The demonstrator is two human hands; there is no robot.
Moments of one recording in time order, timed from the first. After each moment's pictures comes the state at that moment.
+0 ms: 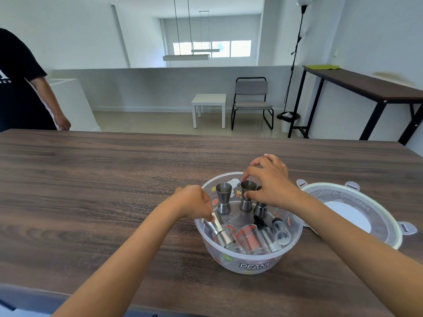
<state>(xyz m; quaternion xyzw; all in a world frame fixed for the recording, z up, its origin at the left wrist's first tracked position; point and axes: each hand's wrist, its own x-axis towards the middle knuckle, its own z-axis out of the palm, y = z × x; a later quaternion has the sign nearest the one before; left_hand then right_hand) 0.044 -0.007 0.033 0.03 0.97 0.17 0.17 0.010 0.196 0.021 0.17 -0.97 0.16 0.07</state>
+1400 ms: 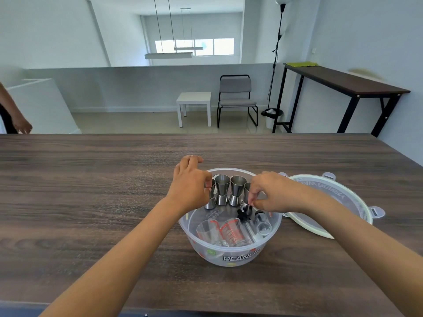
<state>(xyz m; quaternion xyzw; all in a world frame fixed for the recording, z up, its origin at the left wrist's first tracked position) 0.030 0.022 0.020 0.15 0.97 0.12 -0.12 0.056 0.229 0.051 0.25 -0.96 0.10 -0.05</state>
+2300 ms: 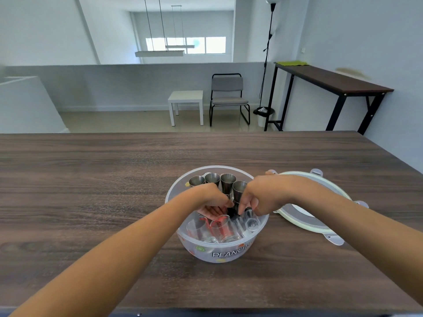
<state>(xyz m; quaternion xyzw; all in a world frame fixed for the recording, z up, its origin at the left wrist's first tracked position) 0.015 0.082 0.007 -0.02 0.87 0.34 0.36 0.063 0.226 0.068 0.25 -0.94 -0.07 -0.20</state>
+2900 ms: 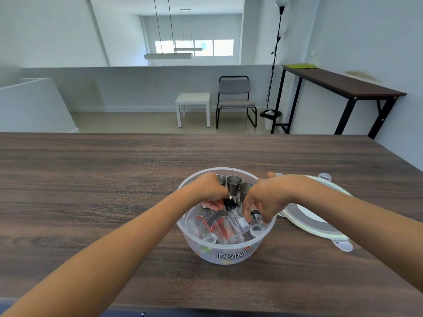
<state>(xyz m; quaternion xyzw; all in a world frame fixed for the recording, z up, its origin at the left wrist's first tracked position) 0.019 0.068 0.030 0.01 0.90 0.38 0.22 0.056 0.216 0.073 0.26 -0.92 -0.13 -0.26</state>
